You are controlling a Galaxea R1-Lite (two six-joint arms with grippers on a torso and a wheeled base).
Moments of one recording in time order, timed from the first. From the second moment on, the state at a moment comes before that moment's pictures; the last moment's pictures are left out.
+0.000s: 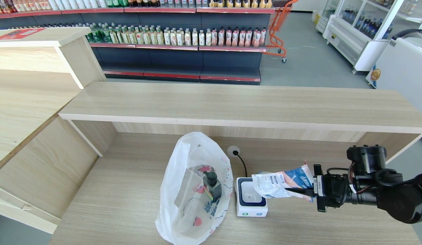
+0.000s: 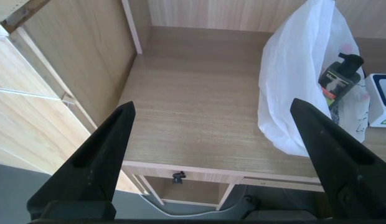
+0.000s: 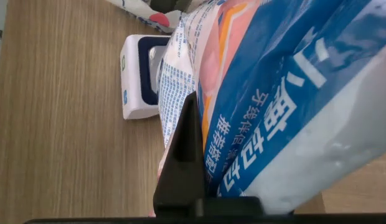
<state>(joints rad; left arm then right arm) 0.00 0.00 0.00 0.00 0.01 0.00 0.10 1.92 -0.53 -0.80 0.86 -1.33</state>
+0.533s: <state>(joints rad) 0.00 0.00 0.00 0.00 0.01 0.00 0.15 2.09 -0.68 -0.85 0.96 -1.35</state>
